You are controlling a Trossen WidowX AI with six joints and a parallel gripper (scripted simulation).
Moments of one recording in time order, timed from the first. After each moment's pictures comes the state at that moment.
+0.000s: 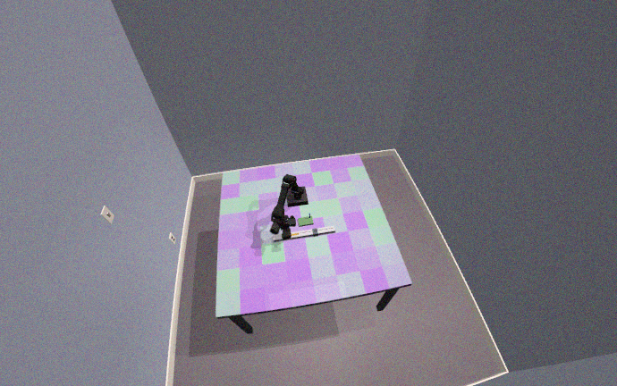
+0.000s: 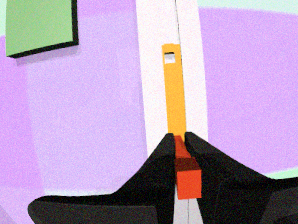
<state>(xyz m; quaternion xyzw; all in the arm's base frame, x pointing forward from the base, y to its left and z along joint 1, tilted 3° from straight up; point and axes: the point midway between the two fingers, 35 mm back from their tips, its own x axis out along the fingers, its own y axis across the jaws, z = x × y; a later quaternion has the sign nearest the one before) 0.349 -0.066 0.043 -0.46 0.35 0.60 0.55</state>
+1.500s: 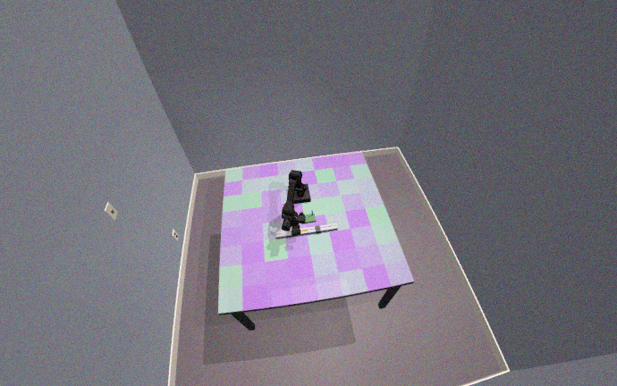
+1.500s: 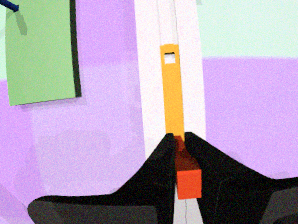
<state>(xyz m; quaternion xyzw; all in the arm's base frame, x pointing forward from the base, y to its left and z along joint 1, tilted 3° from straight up) 0.344 -0.018 0.045 -0.46 0.36 0.61 0.54</state>
